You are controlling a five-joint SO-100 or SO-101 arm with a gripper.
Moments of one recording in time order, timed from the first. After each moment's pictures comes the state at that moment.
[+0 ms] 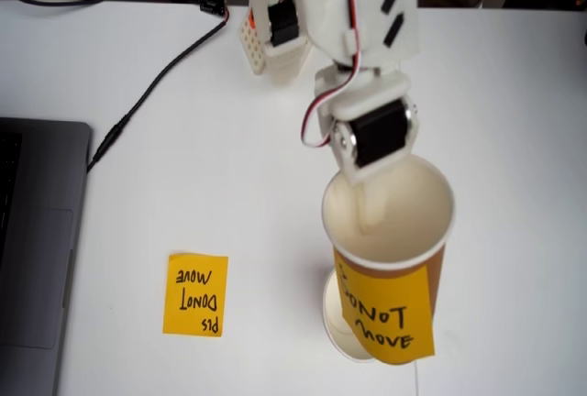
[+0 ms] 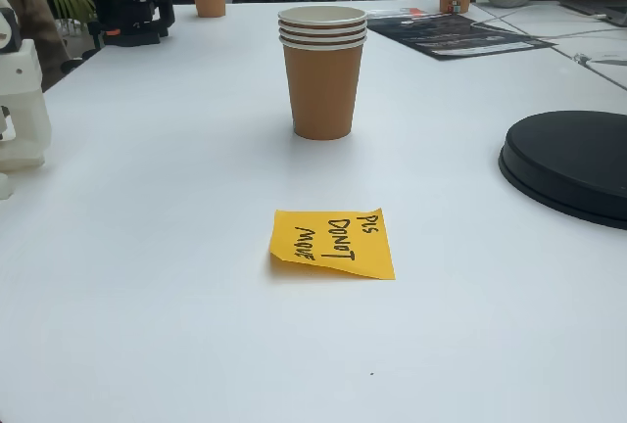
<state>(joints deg) -20.3 108.0 67.9 82.8 -1.6</state>
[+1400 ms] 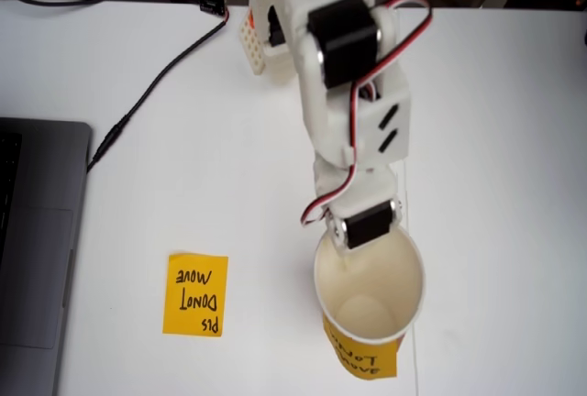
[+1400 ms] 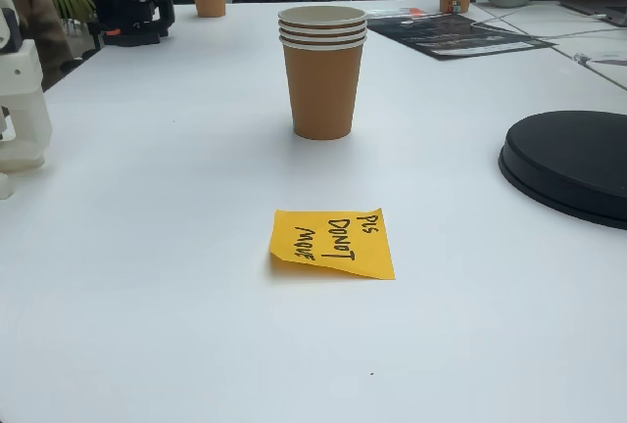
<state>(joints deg) -18.3 96.8 67.9 83.1 -1.4</state>
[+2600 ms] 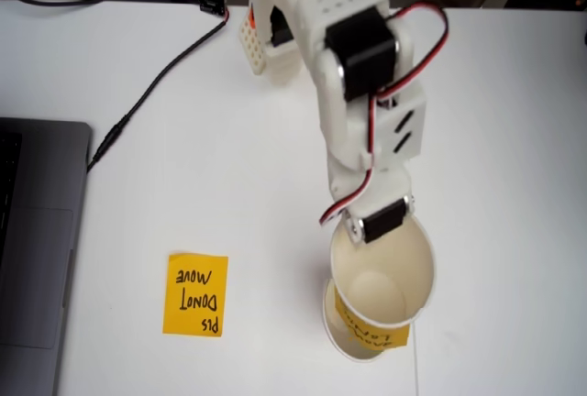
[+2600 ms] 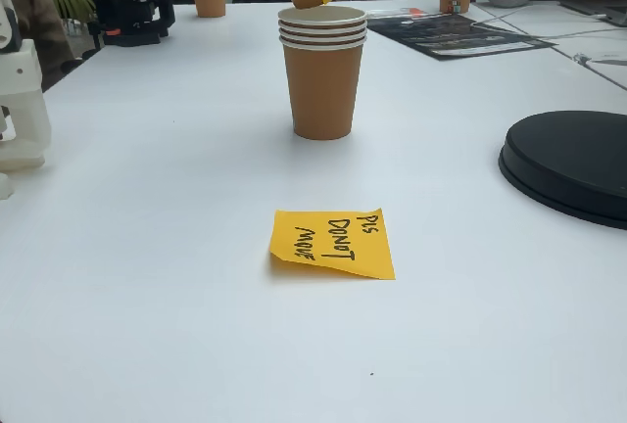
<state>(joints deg) -21.2 94.7 67.9 86.8 -1.6</state>
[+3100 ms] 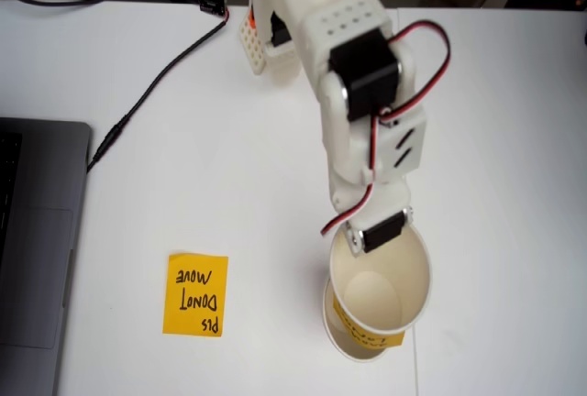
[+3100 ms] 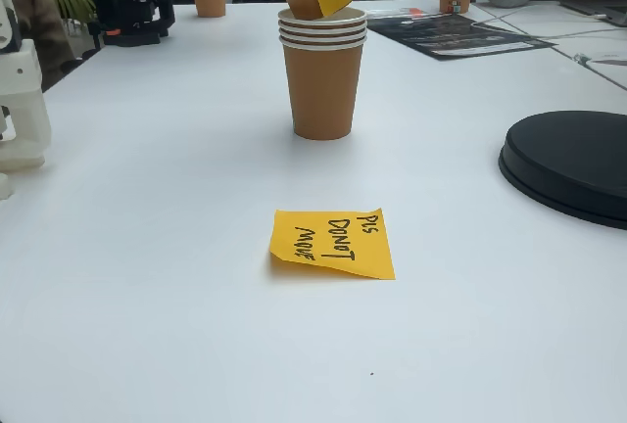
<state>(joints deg) -21.2 92.2 67.9 86.8 -1.6</state>
